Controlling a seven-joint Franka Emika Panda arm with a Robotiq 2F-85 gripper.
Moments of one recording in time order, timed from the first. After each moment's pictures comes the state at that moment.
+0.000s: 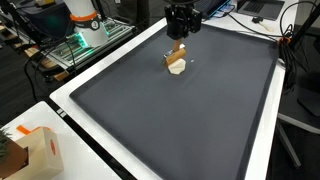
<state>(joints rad) 0.06 0.08 0.05 -2.26 -0.11 2.41 -1.24</state>
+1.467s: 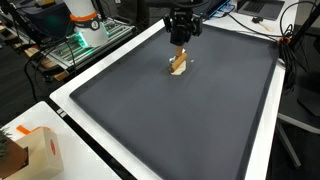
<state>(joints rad) 0.05 0.09 0.06 -2.33 -0.05 2.59 -1.50</state>
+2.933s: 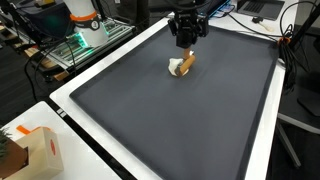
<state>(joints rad) 0.03 0.13 0.07 -2.33 -0.02 2.73 -1.50</state>
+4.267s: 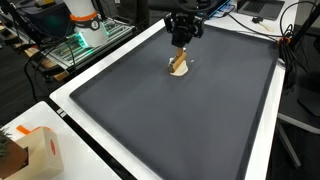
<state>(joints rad) 0.01 0.13 0.08 -2.27 0.03 2.50 -1.62</state>
